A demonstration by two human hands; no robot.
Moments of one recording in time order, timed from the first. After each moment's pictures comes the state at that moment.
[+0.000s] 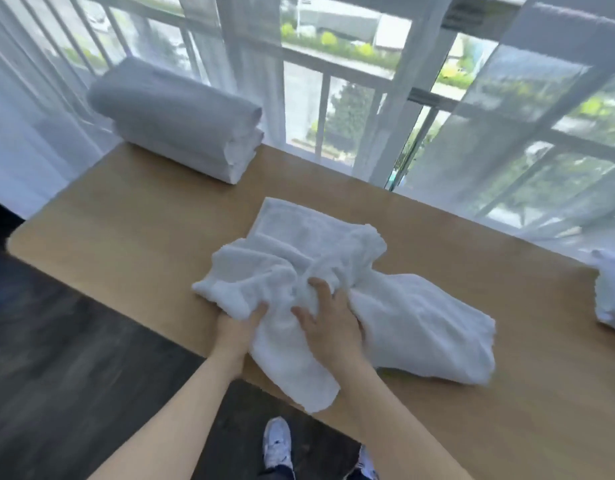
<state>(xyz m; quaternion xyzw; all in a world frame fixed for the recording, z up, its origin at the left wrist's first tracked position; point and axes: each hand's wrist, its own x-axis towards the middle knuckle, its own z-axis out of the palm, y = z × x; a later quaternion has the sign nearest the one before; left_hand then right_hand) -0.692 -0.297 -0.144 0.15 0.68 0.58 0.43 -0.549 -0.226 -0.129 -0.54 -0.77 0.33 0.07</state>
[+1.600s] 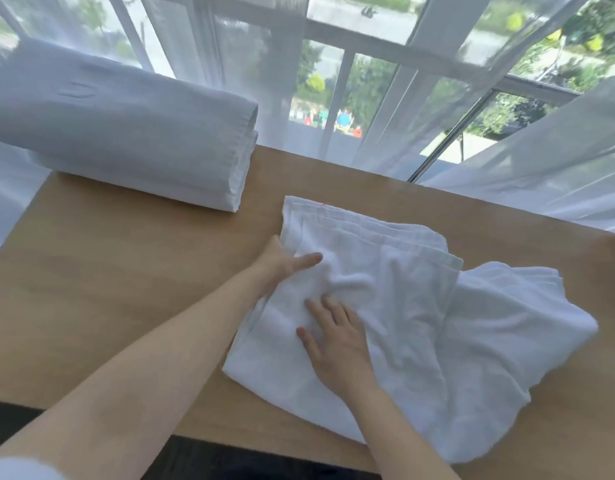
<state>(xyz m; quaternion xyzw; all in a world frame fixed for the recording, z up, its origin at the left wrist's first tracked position) -0.865 -0.089 -0.175 0.32 0.67 0.27 0.61 -0.683 -0.197 -0.183 -0.58 -0.77 0.28 0.02</state>
